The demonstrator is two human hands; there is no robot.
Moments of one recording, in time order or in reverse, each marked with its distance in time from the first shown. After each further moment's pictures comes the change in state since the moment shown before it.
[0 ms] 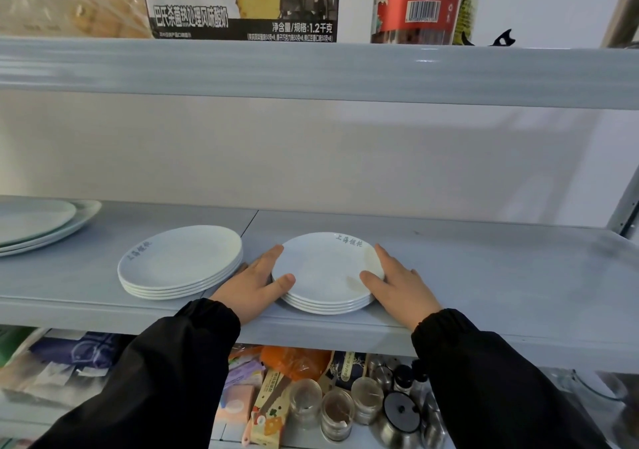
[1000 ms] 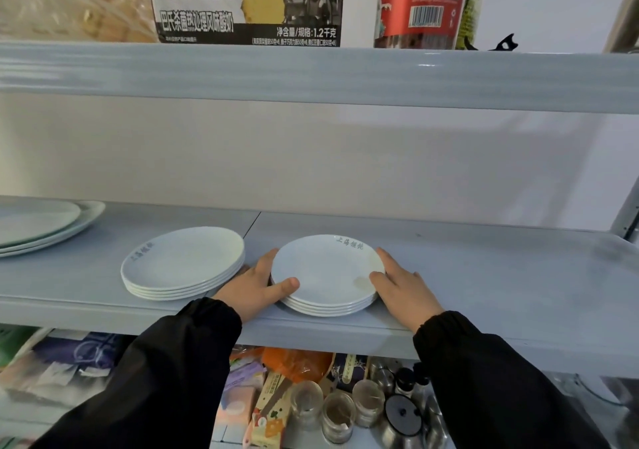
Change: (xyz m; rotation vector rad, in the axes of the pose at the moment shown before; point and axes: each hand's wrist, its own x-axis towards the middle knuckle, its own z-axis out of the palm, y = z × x) left_hand 0.001 0.000 -0.004 -0.105 -0.047 -0.052; right_hand -0.002 -0.003 -0.002 0.072 -0.015 -0.010
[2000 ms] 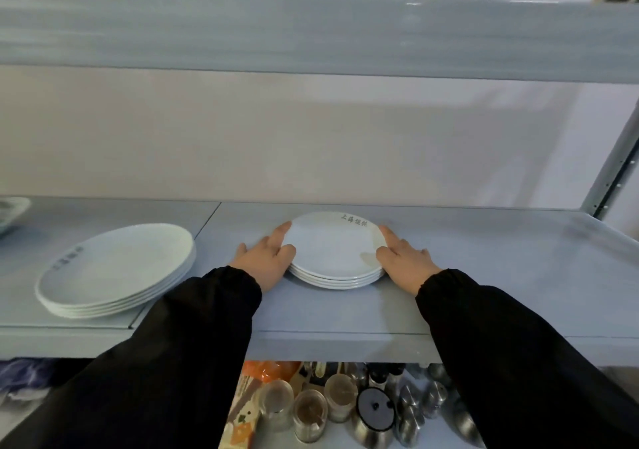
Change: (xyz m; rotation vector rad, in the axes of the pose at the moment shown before) left_hand 0.076 0.067 0.041 0.106 0.064 -0.093; right_hand 0.054 0.062 -0.046 -0.124 -0.067 0.203
